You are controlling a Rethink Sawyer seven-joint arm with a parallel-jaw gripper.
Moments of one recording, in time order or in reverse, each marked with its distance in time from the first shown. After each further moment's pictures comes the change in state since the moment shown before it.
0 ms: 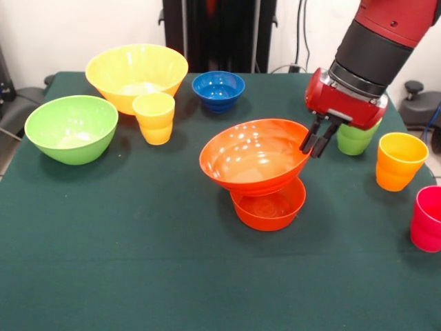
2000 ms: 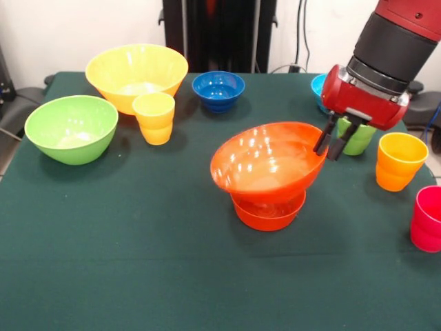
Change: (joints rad) arm 0.013 0.001 0.000 -0.067 0.000 0.041 0.000
